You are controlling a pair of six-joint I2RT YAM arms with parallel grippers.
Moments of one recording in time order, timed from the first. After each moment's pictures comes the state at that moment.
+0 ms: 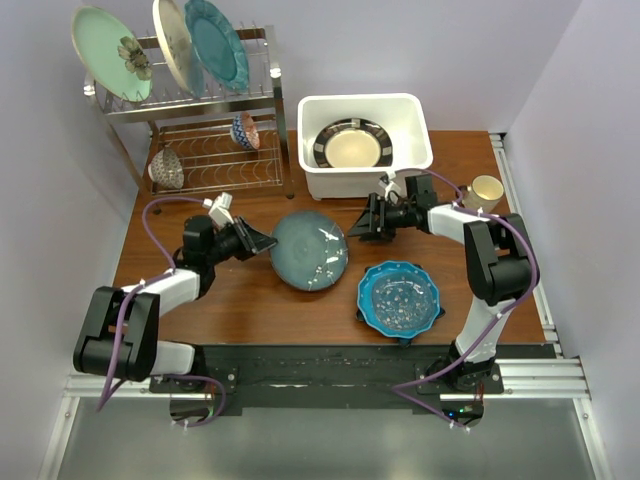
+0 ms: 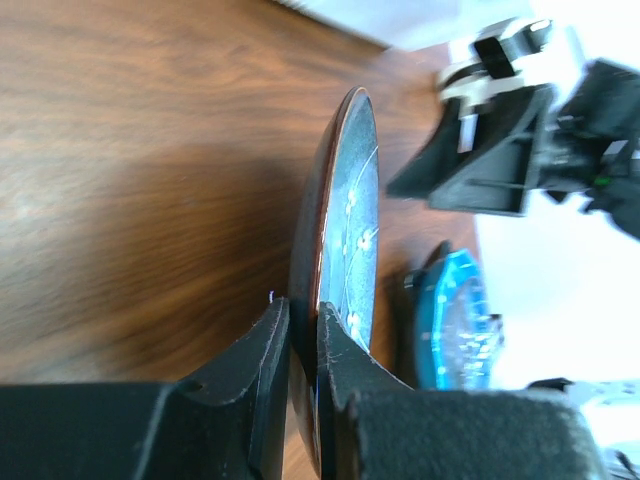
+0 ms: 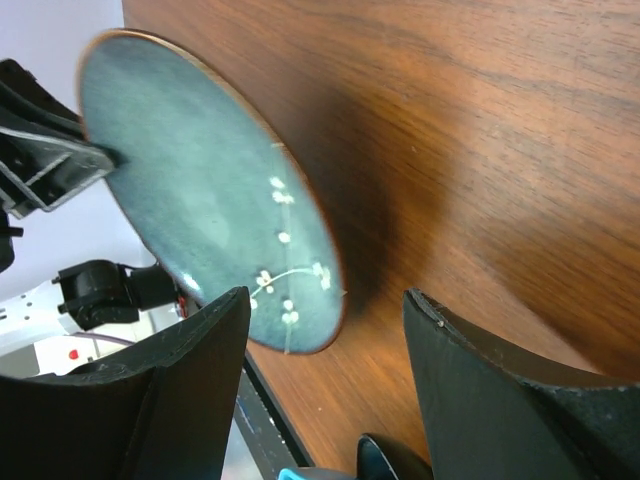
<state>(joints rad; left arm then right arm) -0.15 1.35 0.44 0.52 0.60 -0.79 0.22 1.86 1.07 -0.09 -0.86 0.47</state>
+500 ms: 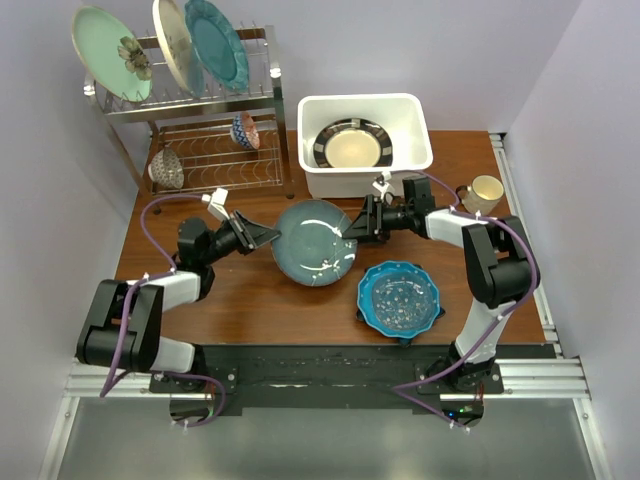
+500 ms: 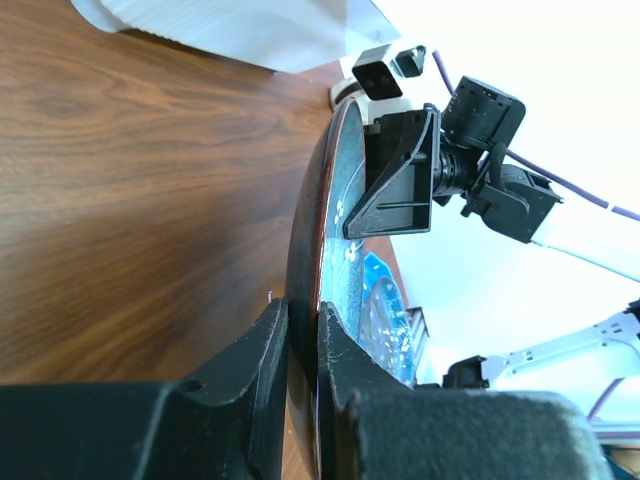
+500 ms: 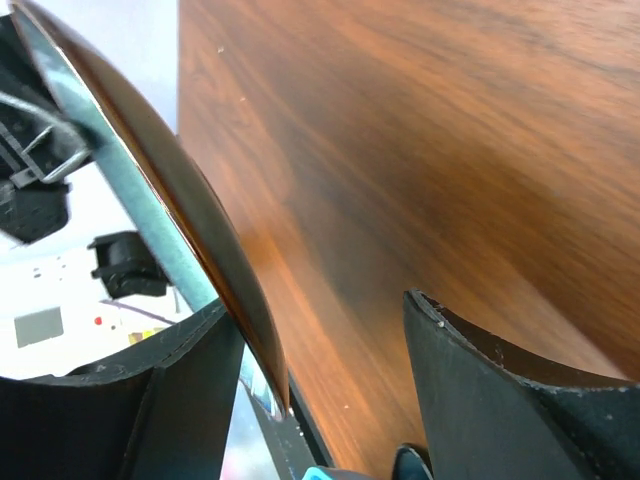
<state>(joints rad) -0.13 1.39 0.40 0.86 0.73 -0.98 0.25 1.84 1.02 0.02 -0.95 0.53</state>
